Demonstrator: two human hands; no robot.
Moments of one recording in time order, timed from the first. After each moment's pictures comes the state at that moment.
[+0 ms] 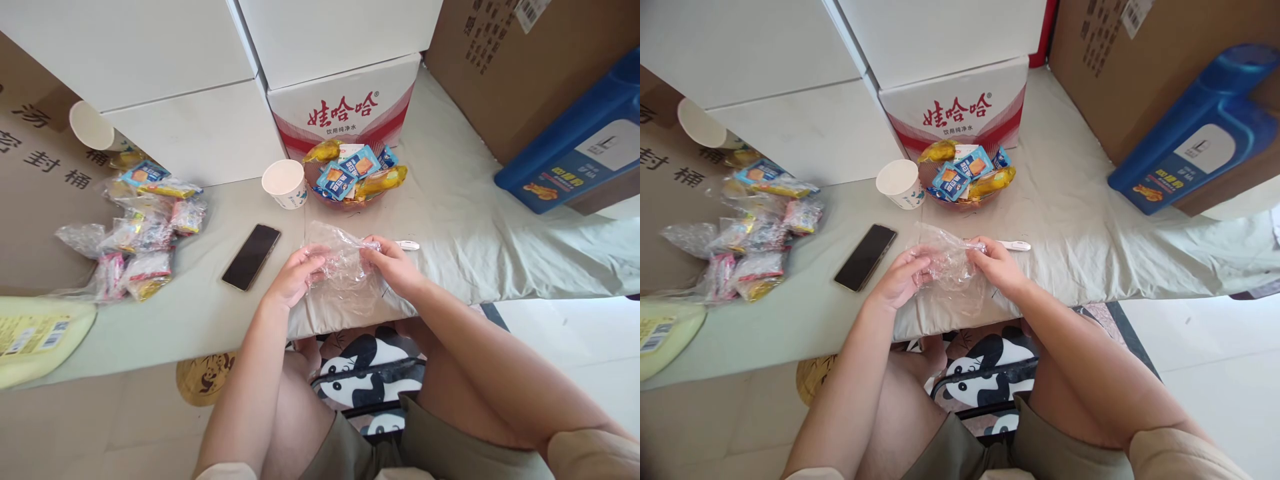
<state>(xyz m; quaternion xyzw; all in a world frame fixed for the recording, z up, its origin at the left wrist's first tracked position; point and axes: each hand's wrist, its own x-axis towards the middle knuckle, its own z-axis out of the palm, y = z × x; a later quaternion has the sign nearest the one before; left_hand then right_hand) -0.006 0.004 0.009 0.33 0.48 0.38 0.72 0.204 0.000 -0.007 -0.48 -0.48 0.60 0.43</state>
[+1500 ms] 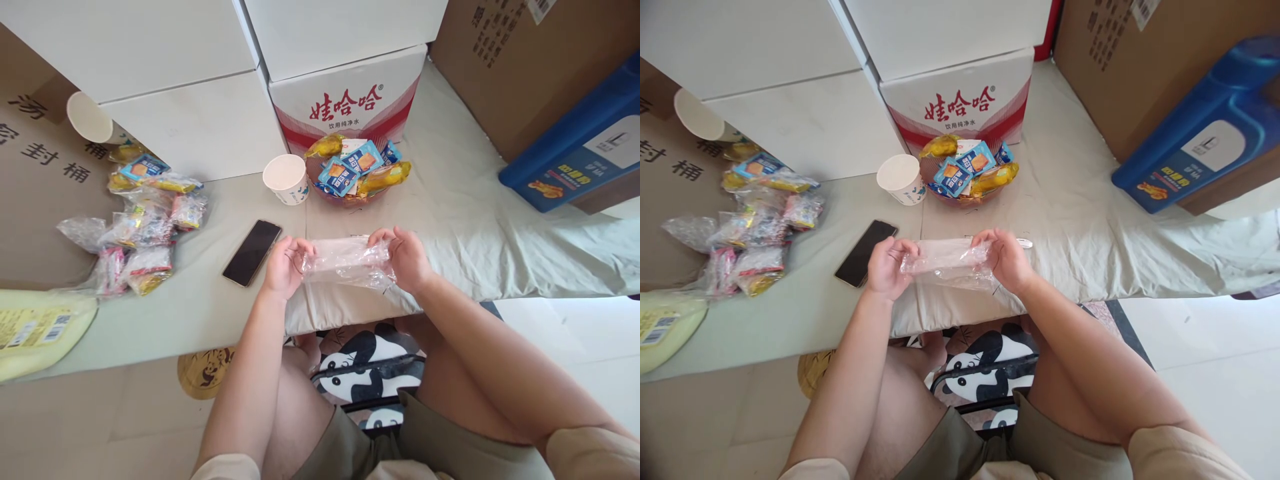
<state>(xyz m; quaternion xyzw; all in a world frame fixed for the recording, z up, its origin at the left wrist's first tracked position) -0.017 0.011 0.013 0.34 0.44 0.48 0.67 0.213 0.003 0.006 -0.43 -0.37 0.68 0.46</state>
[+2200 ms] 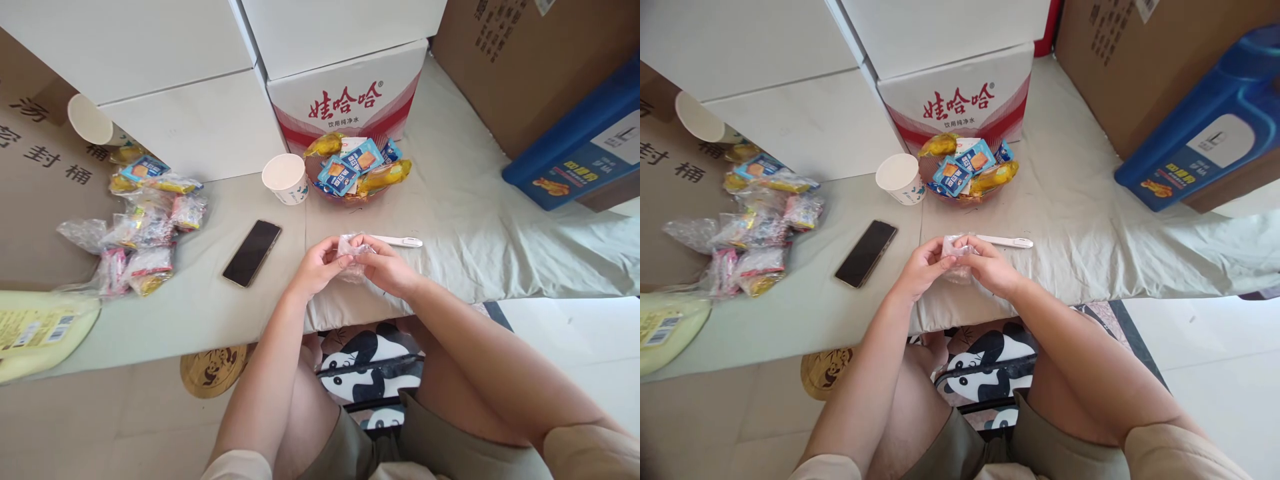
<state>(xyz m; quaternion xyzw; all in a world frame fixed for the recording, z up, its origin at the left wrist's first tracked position) 0.026 0.007 -0.002 0.51 0.43 0.39 0.63 0.192 -0.001 -0.003 -0.36 -0.44 0.71 0.42</state>
